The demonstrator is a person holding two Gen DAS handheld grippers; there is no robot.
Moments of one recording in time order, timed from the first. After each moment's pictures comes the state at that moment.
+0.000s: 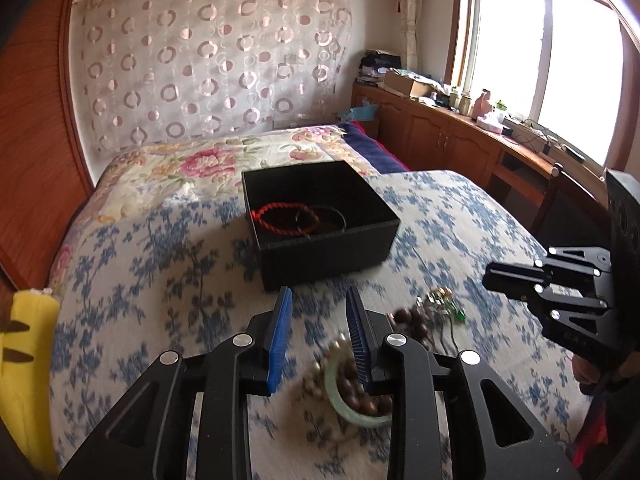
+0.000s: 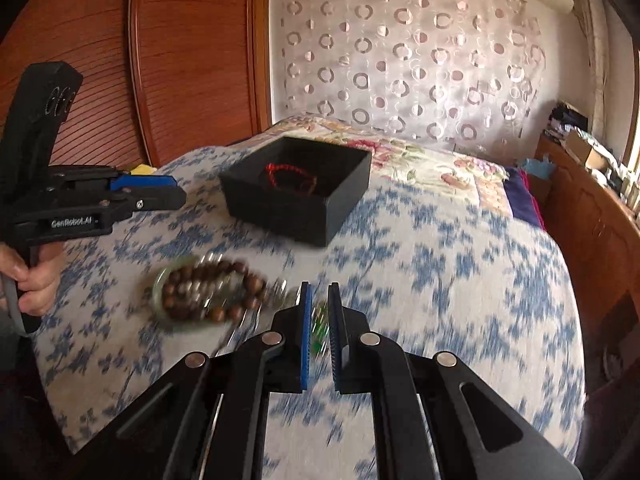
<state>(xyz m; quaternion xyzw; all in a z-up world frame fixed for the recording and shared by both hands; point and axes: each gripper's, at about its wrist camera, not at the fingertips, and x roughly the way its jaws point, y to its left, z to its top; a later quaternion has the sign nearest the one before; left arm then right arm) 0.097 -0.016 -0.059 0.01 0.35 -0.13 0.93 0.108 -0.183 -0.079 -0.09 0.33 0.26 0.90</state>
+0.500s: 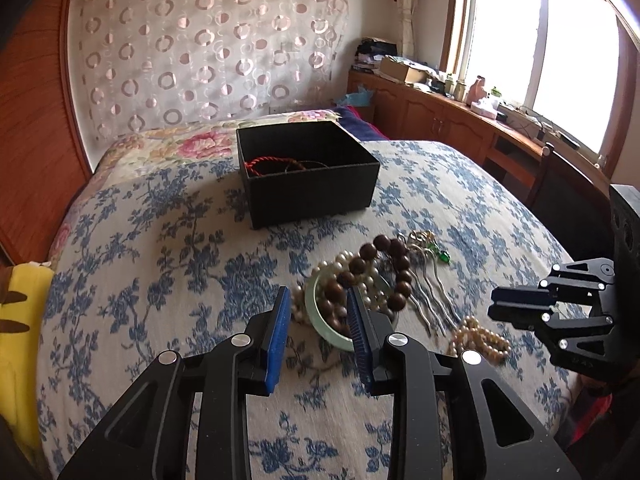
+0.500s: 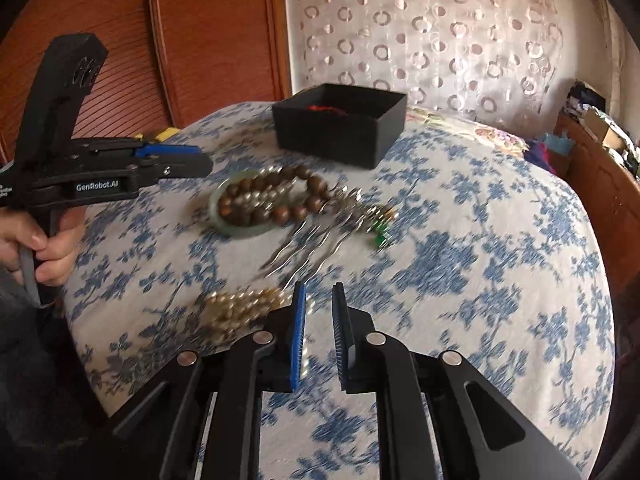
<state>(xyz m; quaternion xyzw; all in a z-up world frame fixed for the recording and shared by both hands) 0.053 -0.016 -0.083 0.02 0.37 -0.14 0.92 0.053 -0.177 -0.109 -0.10 0.38 0.29 0.87</state>
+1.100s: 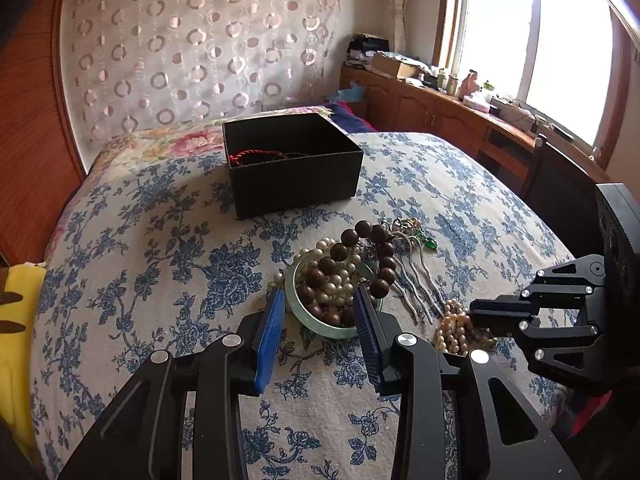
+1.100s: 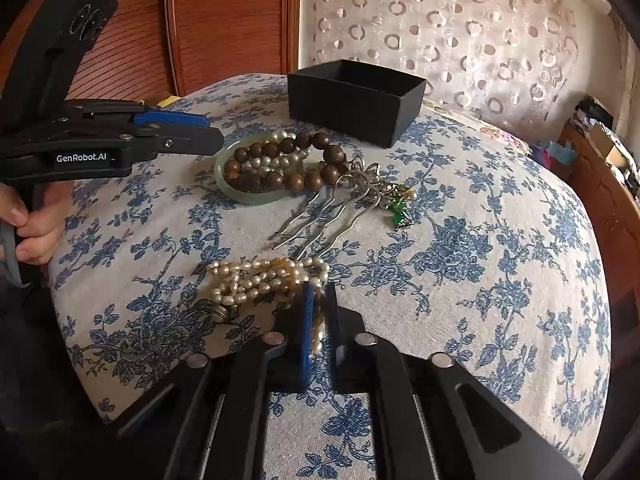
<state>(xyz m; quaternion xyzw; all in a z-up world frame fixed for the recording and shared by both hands) 0.050 -0.029 -0.086 0.02 0.37 -0.15 0.92 0.046 -0.163 -0.121 -0.15 0.39 0.28 0.86</state>
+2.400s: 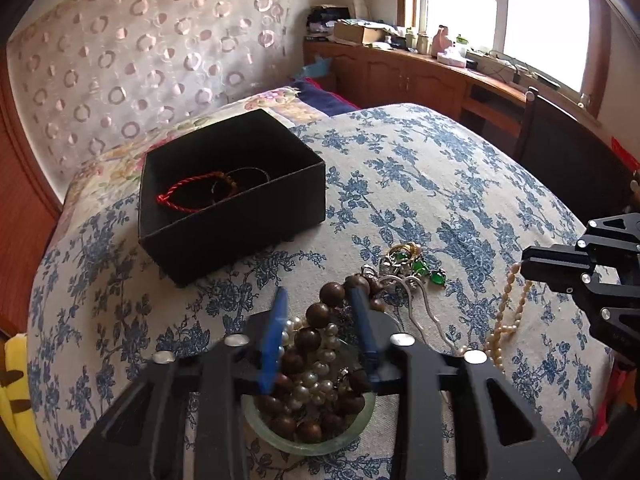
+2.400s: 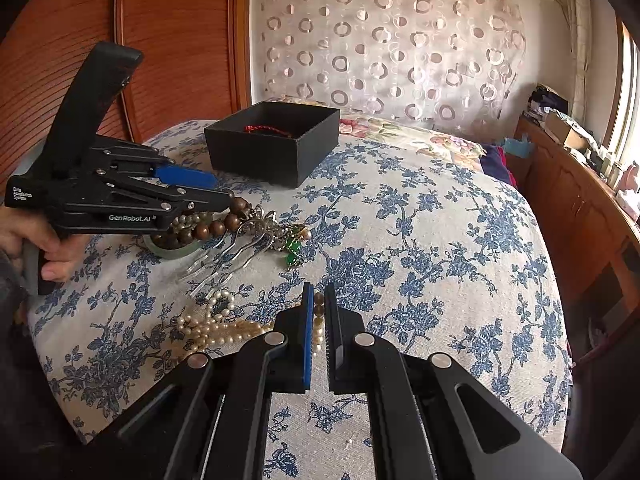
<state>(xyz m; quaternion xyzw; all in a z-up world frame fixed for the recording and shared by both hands) 0.122 -0.079 -0.098 0.11 0.40 -0.19 0.89 0.074 -0.215 -0.095 -0.10 0.35 0.21 0.90</state>
